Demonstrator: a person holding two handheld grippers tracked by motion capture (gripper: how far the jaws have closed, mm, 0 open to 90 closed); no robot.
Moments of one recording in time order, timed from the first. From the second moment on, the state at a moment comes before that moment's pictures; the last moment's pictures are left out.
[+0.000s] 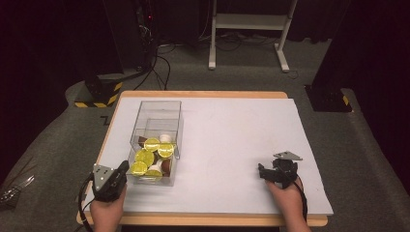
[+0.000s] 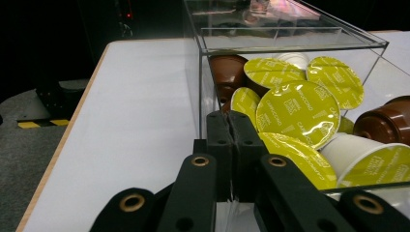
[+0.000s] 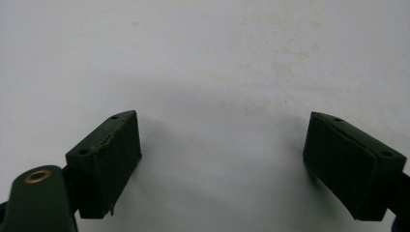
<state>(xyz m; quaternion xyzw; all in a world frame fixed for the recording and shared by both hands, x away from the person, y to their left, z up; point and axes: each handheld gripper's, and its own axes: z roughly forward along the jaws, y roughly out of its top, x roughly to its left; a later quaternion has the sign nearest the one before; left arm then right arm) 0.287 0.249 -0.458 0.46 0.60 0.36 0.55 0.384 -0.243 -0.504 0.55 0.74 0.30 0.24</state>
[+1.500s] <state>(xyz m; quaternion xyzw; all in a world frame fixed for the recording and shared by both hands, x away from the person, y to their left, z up) 0.273 0.254 -0.445 0.46 0.57 0.36 0.57 0.384 -0.243 -0.504 0.54 0.74 0.30 0.24</state>
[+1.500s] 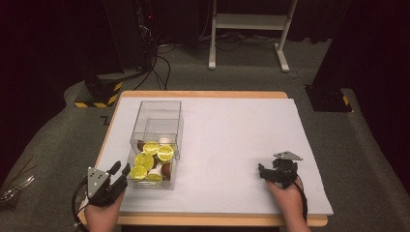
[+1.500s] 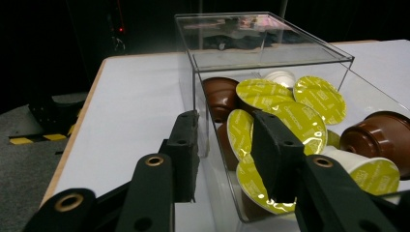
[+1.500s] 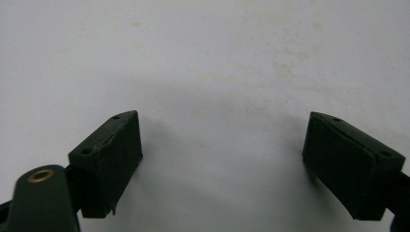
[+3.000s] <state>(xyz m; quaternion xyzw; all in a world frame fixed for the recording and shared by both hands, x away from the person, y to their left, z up) 0.336 0.318 -0.508 0.48 0.64 0.32 0.51 0.356 -0.125 -0.436 0.39 0.78 0.44 0.21</state>
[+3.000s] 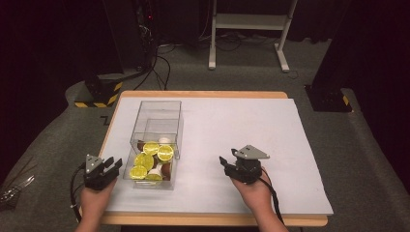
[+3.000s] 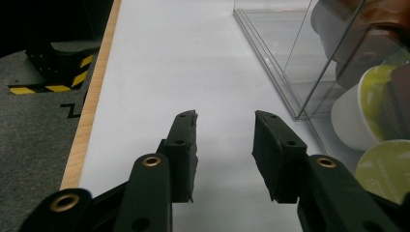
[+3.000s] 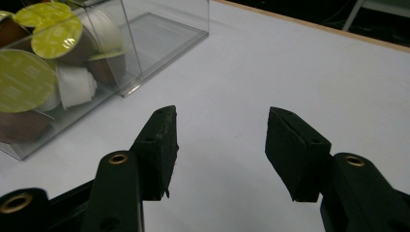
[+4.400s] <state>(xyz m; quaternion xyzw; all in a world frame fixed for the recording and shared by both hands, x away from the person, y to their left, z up) 0.338 0.316 -0.510 0.50 0.64 0.31 0.50 0.353 -0.015 -0.396 0.29 0.80 0.50 0.16</state>
